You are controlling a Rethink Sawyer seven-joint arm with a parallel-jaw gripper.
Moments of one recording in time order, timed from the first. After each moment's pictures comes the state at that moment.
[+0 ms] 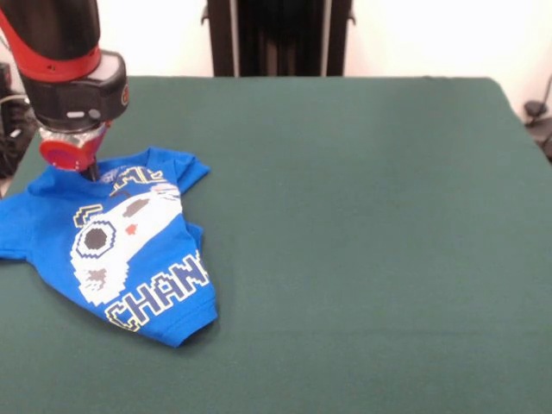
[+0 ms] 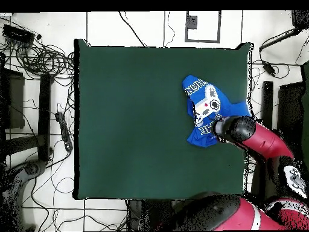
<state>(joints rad) -0.49 -0.33 -0.15 1.36 -0.05 0.61 2.91</state>
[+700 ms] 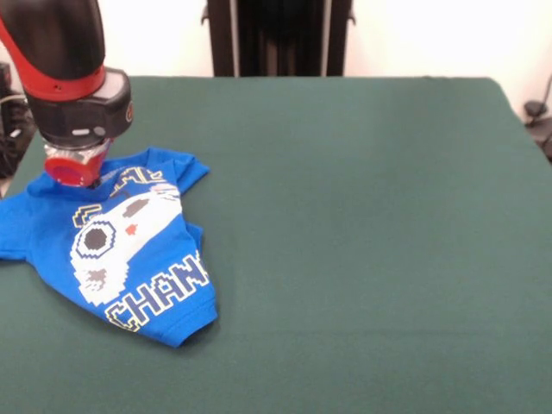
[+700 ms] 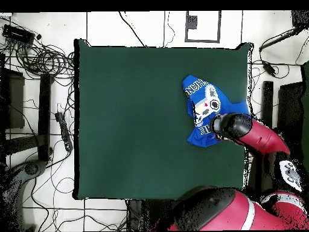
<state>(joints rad) -0.49 -0.28 -0.15 1.31 -0.05 0.62 2.91</state>
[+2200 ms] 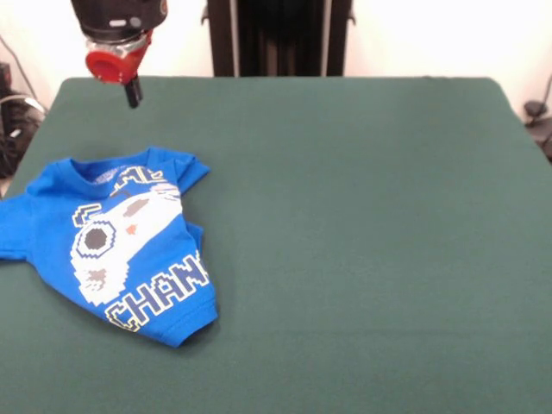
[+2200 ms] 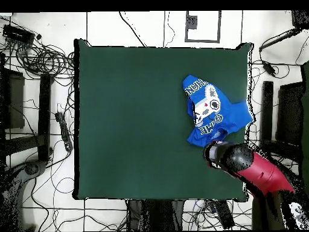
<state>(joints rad) -0.52 -0.57 -0.14 1.72 -0.05 0.56 2.91</state>
